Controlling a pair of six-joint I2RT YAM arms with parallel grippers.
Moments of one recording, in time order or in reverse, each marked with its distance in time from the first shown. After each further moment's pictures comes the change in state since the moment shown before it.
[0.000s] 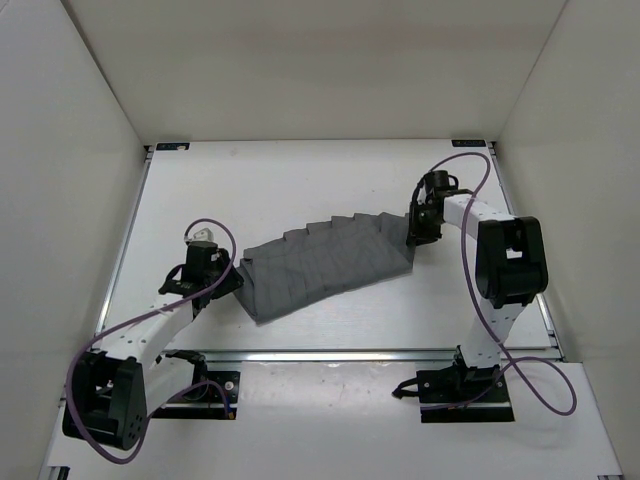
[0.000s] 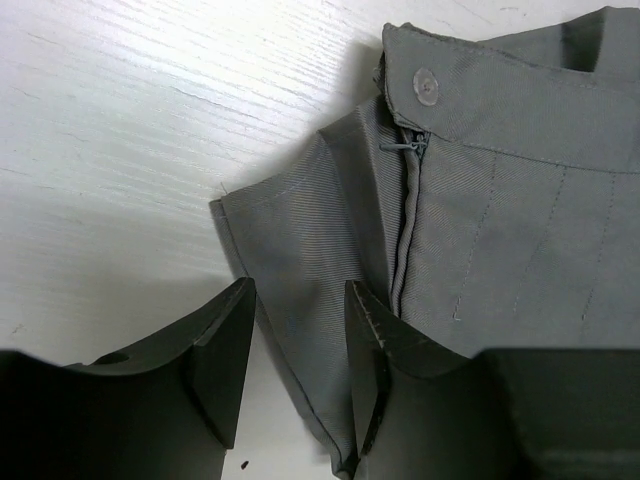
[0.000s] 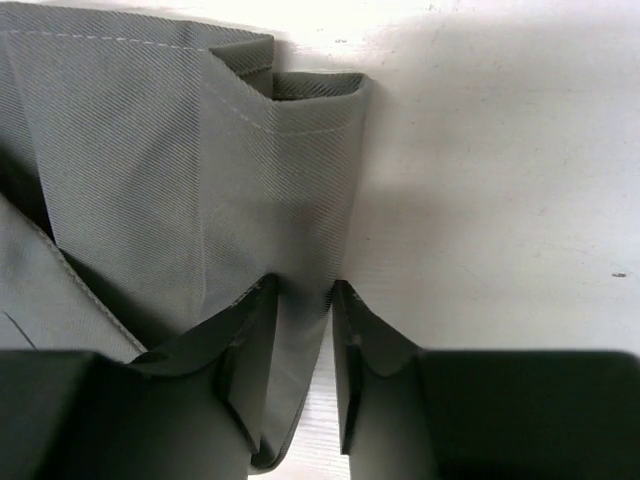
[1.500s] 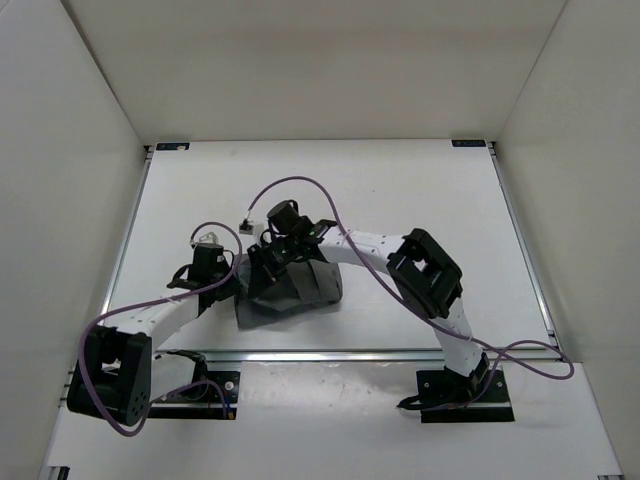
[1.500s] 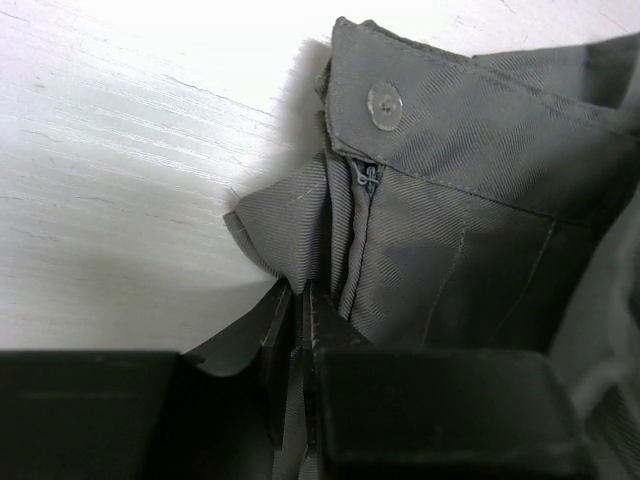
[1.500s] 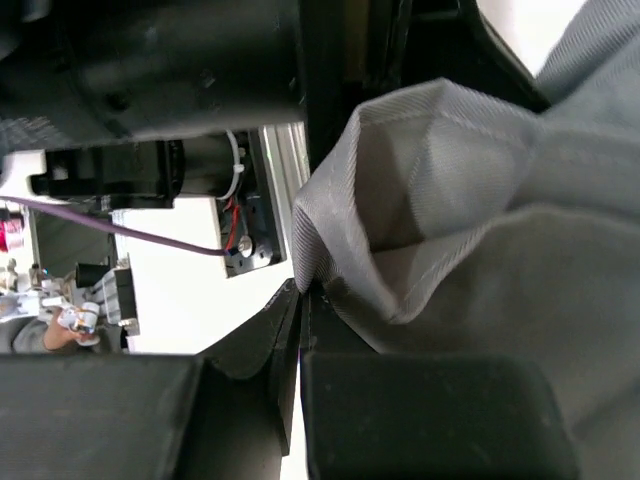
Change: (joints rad) left arm -0.016 0.130 -0.031 0.106 -0.007 -0.010; right arm 0.806 0.238 0.341 0.301 -0.764 0.197
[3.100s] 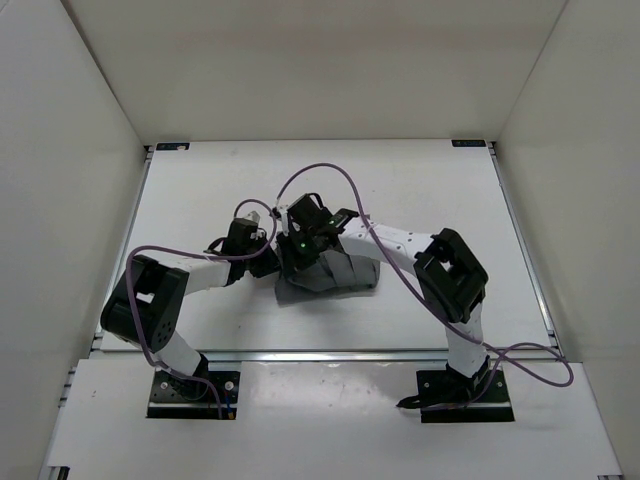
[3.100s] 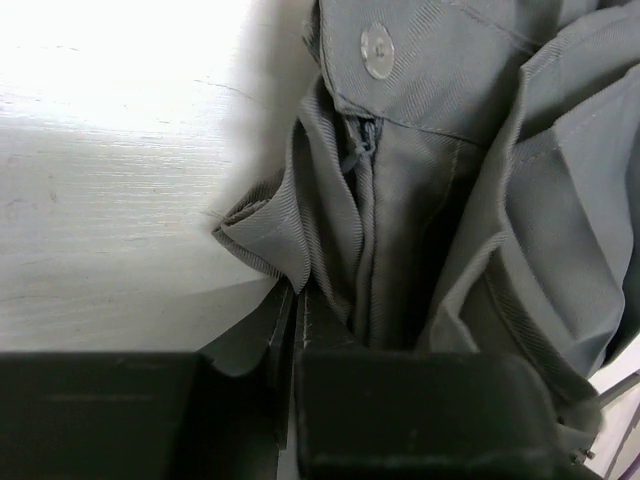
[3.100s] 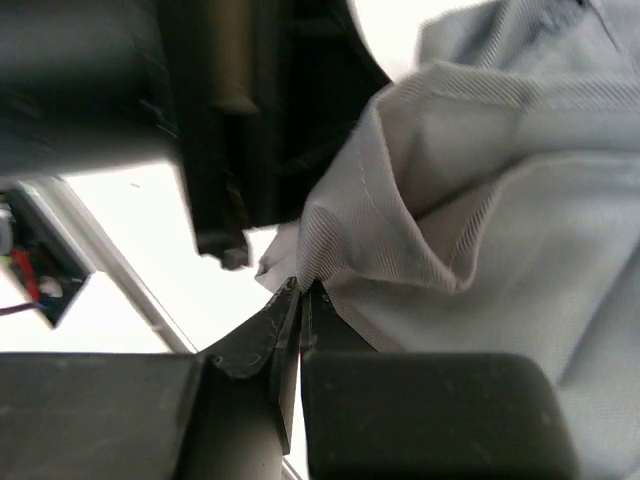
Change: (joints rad) left arm -0.163 0.419 0.247 0.246 0.230 -0.135; right arm -0.056 -0.134 -0.068 -0.266 0.517 -0.117
